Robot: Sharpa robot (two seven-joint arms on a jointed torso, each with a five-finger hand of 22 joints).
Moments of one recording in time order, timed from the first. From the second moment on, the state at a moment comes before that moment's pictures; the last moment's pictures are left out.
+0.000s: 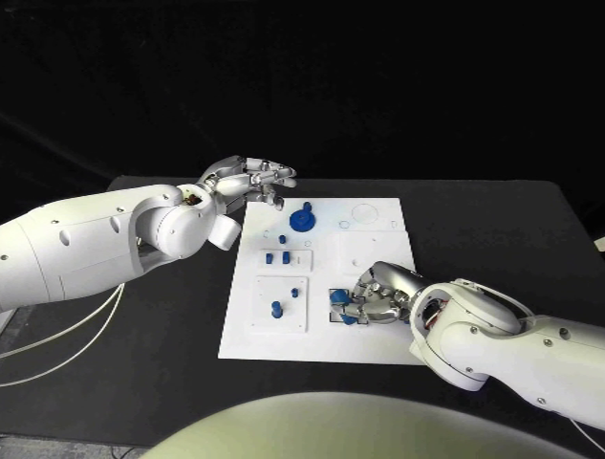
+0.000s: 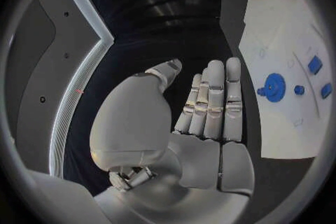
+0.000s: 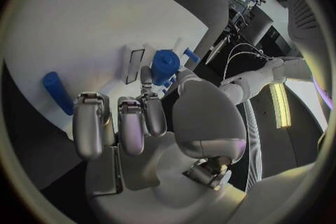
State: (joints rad) left arm 1.13 -0.89 -0.03 1.45 -0.10 -0.11 0.25; left_hand 1.30 -0.20 0.45 0.14 0.17 0.83 0.19 0.24 0.39 1.07 0.13 0.13 0.15 1.09 0.05 1.05 0.46 0.17 1.06 0.16 0.37 1.21; right arm 1.02 -0.78 -0.15 1.79 -1.30 -0.37 -0.53; right_hand 1.09 -0.08 0.10 0.29 0.24 1.02 0.06 0.43 0.50 1.44 -0.01 1.41 1.31 1.47 -0.07 1.56 1.31 0.04 1.47 0.05 1.43 1.31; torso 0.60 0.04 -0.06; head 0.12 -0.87
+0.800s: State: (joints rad) left arm 1.13 -0.89 -0.03 1.45 -0.11 -0.11 0.25; left_hand 1.30 -0.20 0.44 0.14 0.17 0.83 0.19 0.24 0.39 1.07 0.13 0.13 0.15 1.09 0.06 1.05 0.46 0.17 1.06 0.16 0.37 1.21; right arm 1.02 -0.79 -0.15 1.81 -1.34 -0.37 -0.54; right_hand 0.97 -0.06 -0.14 0.29 0.12 1.02 0.06 0.45 0.53 1.45 -0.01 1.41 1.31 1.47 -0.07 1.56 1.31 0.04 1.47 0.05 1.42 1.31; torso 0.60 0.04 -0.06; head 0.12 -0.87
